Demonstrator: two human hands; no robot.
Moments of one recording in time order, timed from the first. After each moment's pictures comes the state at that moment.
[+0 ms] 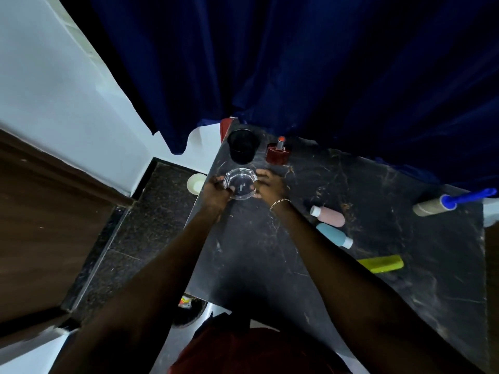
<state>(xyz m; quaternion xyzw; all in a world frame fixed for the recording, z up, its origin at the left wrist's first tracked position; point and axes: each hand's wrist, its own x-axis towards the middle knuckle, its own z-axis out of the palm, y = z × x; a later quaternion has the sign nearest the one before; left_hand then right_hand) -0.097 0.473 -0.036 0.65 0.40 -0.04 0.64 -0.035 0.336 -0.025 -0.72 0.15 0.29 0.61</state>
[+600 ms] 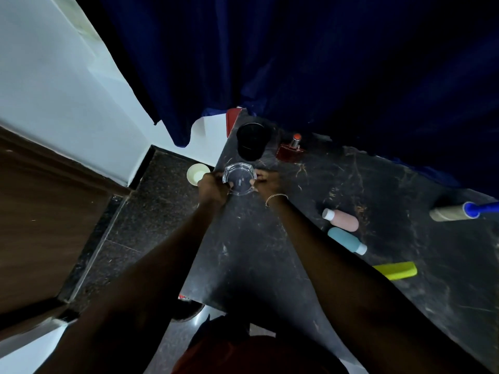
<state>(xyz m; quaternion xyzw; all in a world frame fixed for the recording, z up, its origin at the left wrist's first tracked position) -0.073 0.516 -0.069 0.79 0.38 -0.07 0.48 -0.014 0.376 -0.067 -0.79 0.13 0.28 0.52</state>
